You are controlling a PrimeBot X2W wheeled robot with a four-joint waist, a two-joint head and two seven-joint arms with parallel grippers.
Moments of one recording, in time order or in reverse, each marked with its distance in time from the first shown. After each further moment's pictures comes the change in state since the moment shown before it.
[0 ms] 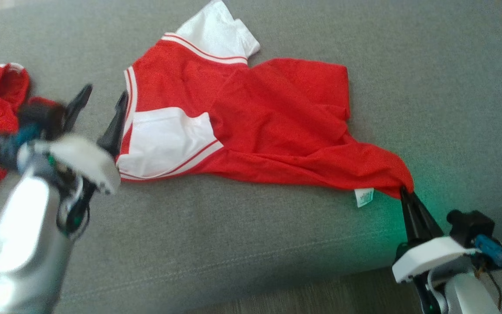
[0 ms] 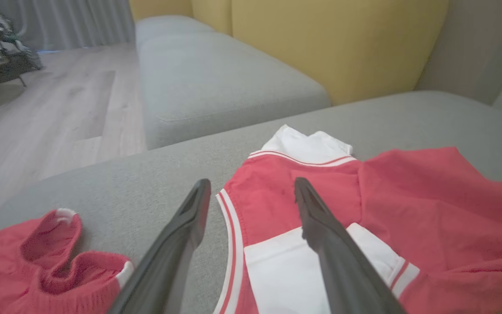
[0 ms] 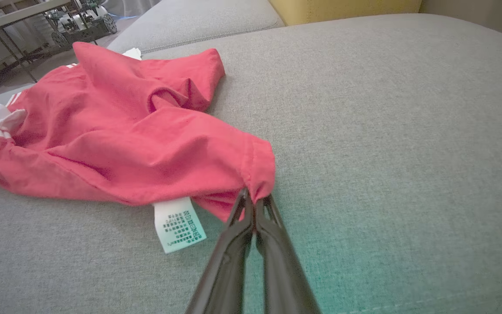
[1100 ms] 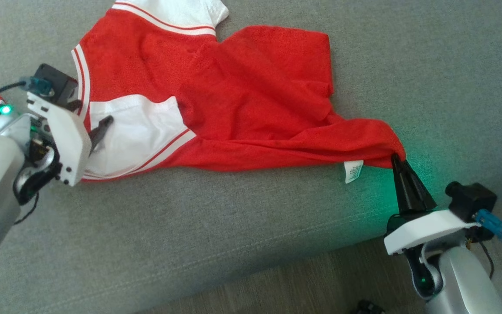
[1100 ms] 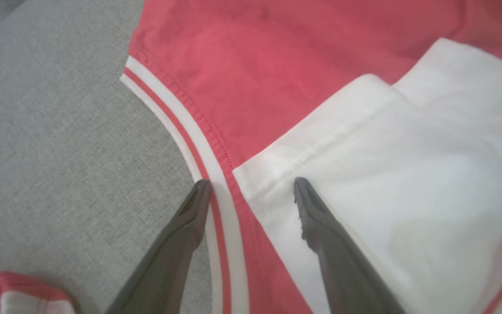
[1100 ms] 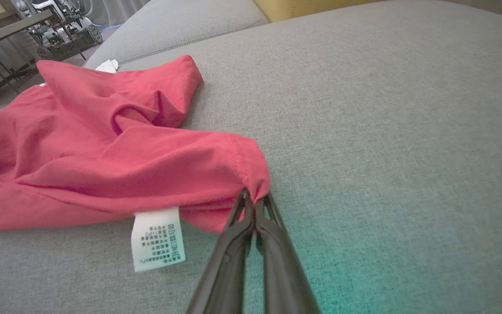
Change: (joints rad) left arm -0.426 0.354 -0.721 0.229 -0.405 -0.009 0.290; right arm -0.094 0.000 0.058 -0.035 0.099 0.000 0.000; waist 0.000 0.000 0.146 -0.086
